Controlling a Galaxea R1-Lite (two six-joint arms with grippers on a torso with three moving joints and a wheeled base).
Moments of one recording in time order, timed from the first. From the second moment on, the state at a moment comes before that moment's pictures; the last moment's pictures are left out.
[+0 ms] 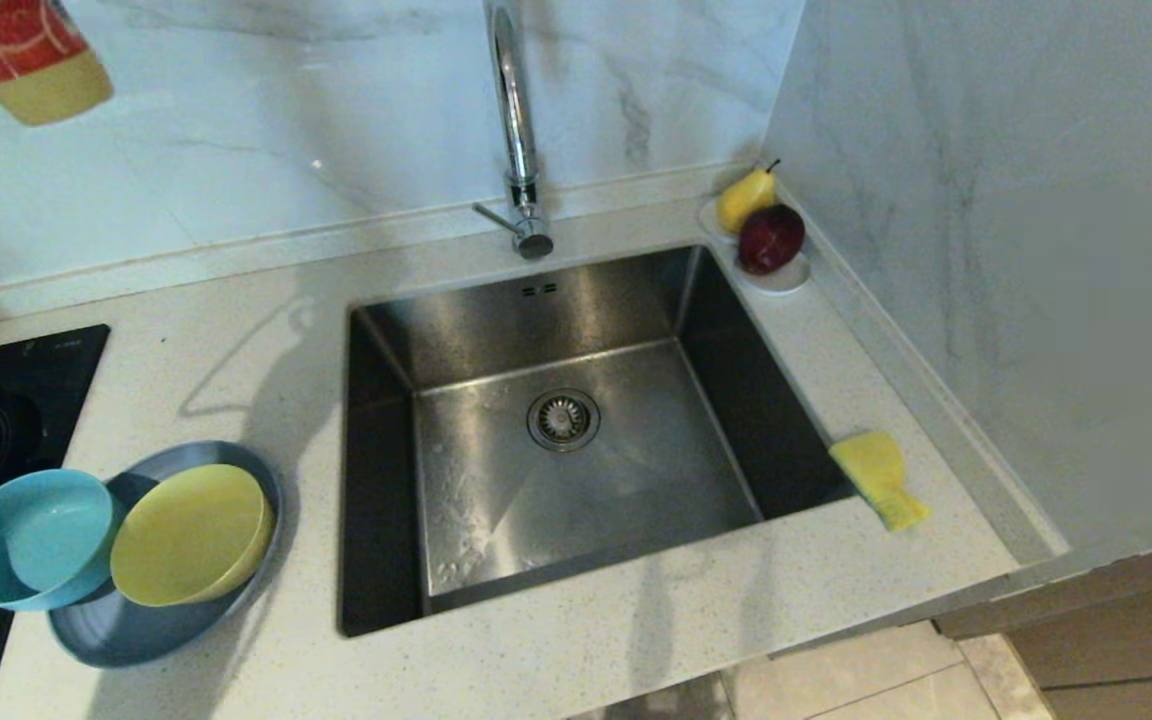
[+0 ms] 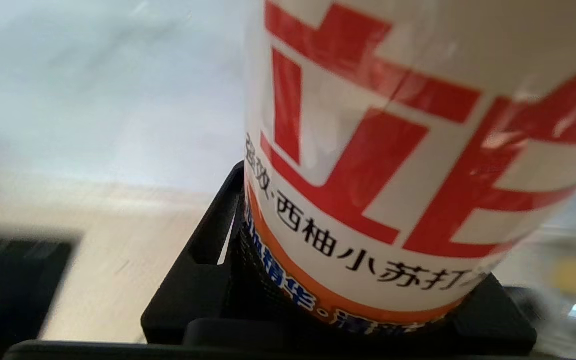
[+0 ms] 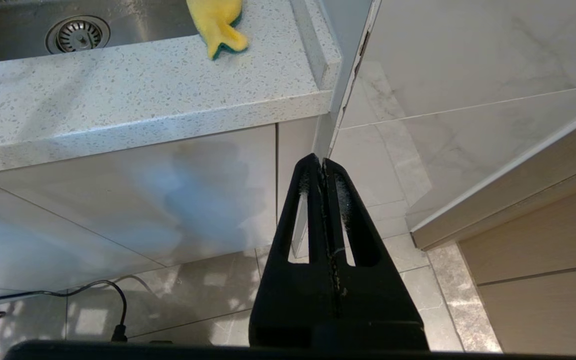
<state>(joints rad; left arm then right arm) -0.13 1.43 -1.70 0.02 0.30 -0.16 0.00 0.00 0.00 0.00 0.00 0.00</state>
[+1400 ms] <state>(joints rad) 0.14 1.87 -1.24 -0.81 0.54 -0.18 0.00 0.00 0.00 0.00 0.00 0.00</state>
